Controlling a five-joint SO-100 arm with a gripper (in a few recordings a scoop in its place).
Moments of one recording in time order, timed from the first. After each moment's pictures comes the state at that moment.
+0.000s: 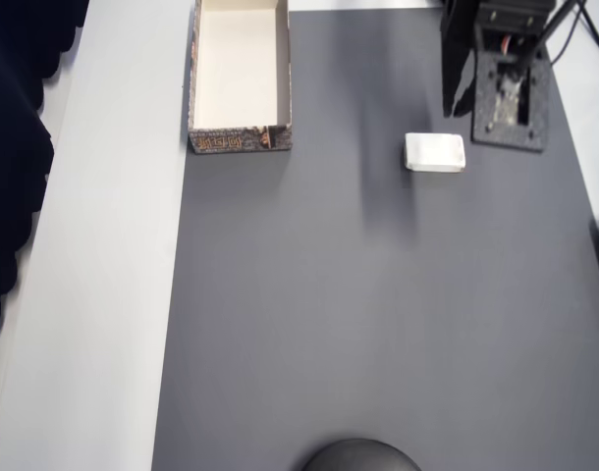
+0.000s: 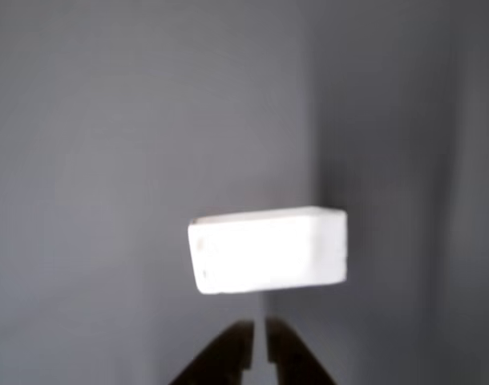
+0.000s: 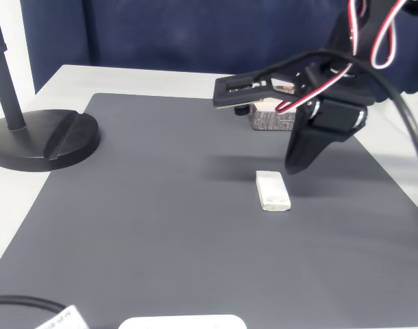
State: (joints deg) arm 21.0 98.3 112.3 72.2 10.8
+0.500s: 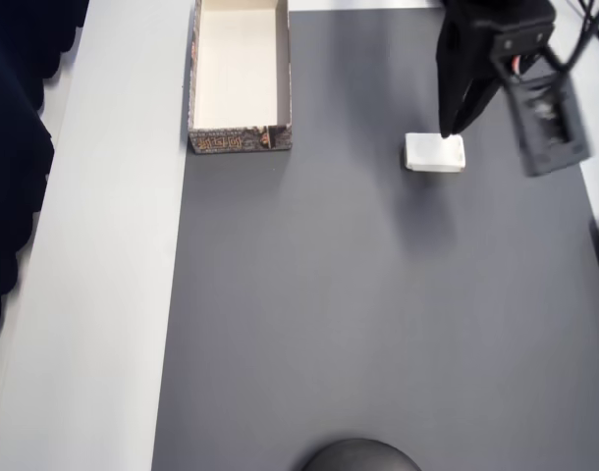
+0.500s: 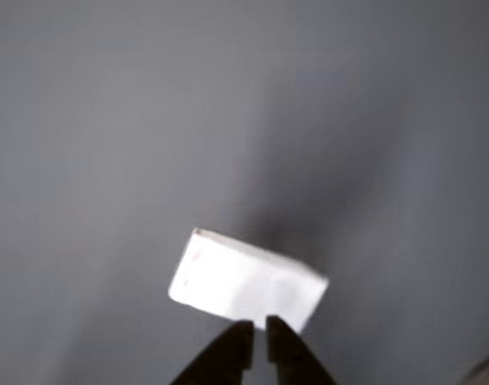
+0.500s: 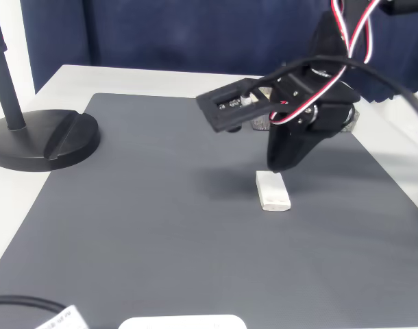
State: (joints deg) arm 21.0 94.1 107.2 72.2 48.1
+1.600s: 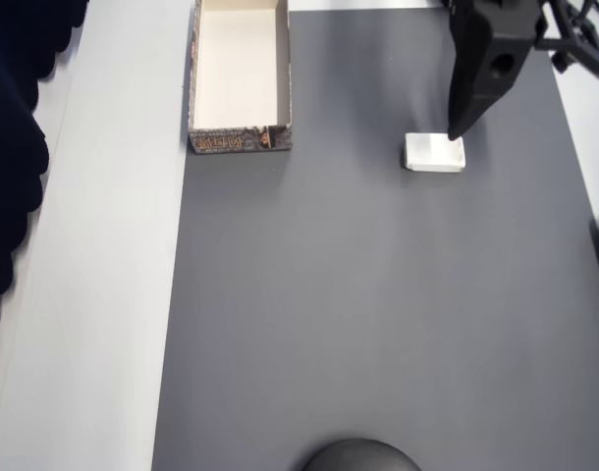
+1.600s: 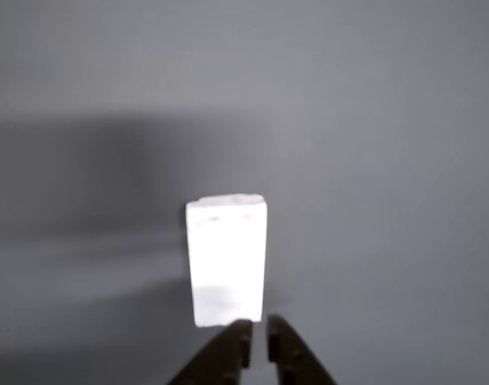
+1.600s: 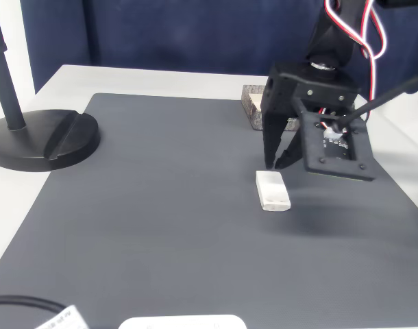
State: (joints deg) arm 22.8 93.2 104.9 75.6 108.4
